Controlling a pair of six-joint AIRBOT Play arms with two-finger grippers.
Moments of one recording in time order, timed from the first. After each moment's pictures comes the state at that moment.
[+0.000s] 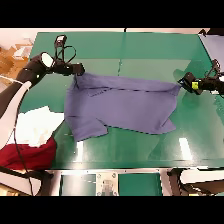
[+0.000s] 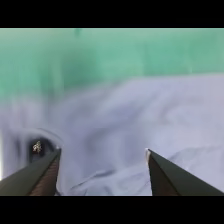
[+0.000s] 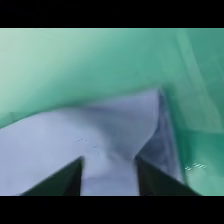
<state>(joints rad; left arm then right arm) -0.14 -1.65 1.50 1.14 -0.73 -1.37 -0.43 -1.55 1.23 -0.90 0.82 1.39</state>
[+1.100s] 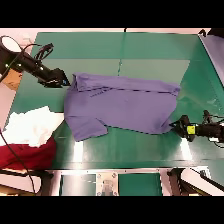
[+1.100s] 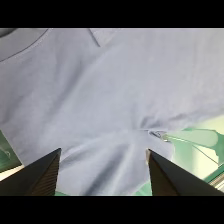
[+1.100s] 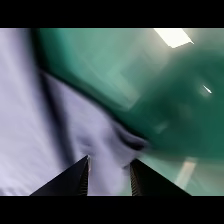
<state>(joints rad) 0.06 -1.60 1.62 1.01 -1.53 -1.32 -0.68 -1.14 0.46 -0.82 1.05 1.36</state>
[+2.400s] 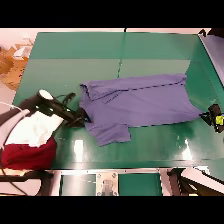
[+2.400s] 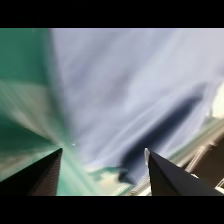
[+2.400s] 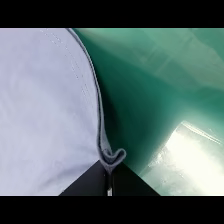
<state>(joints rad) -0.12 -1.51 0.85 0.73 -1.17 -1.35 -0.91 -1.19 0.76 -0.89 1.01 1.35</state>
